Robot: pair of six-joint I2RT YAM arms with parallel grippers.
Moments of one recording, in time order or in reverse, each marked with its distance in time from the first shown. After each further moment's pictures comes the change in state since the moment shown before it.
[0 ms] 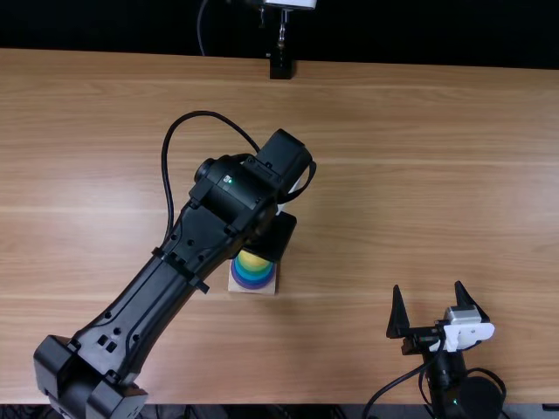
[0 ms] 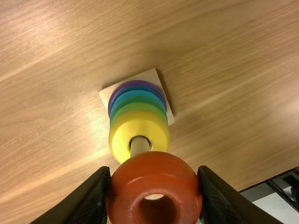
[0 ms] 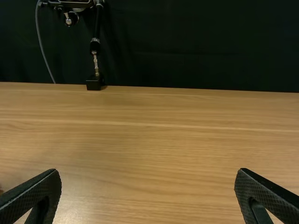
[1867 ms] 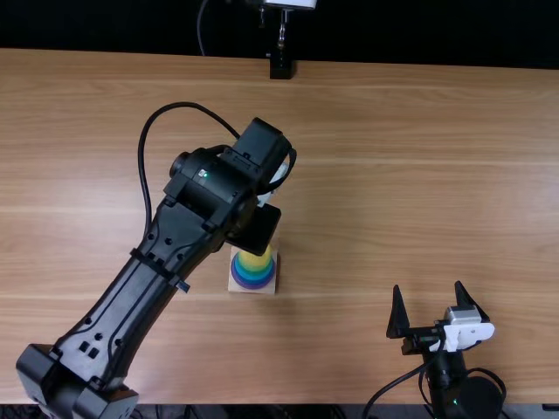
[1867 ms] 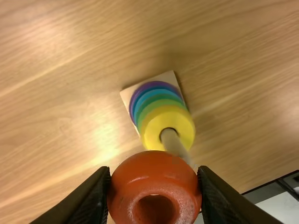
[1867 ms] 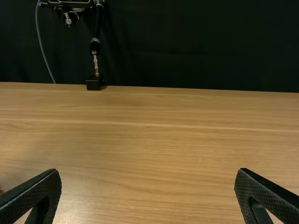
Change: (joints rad) left arm 0.049 -0.035 0.028 -0.027 -0.011 0.051; right arm 0.000 0.000 0.000 0.000 0.000 0.000
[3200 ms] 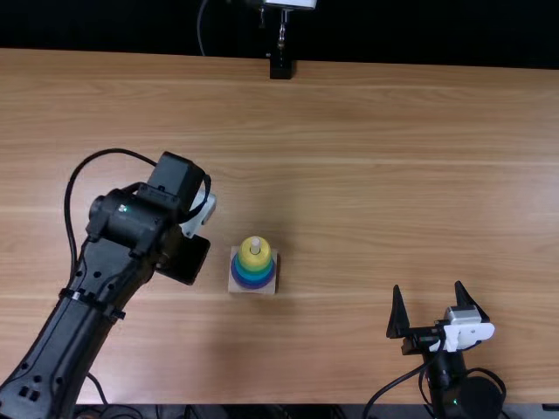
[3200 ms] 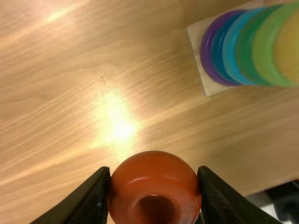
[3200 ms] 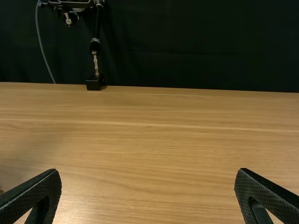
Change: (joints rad) left arm 0.220 -0.274 -0.474 0.129 0.000 0.201; right arm 0.000 0.000 0.000 -0.001 0.000 0.000
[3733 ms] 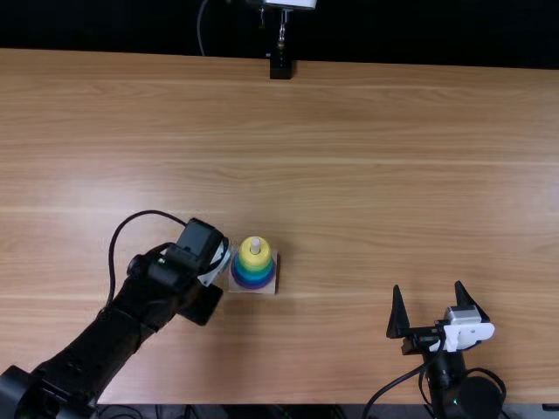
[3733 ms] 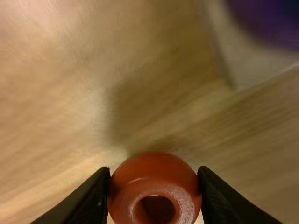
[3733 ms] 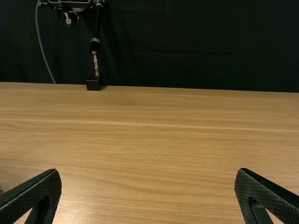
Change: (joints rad) left arm -0.078 -0.023 -0.557 0.526 0.000 0.002; right arm 0.000 0.000 0.000 0.000 0.001 0.000
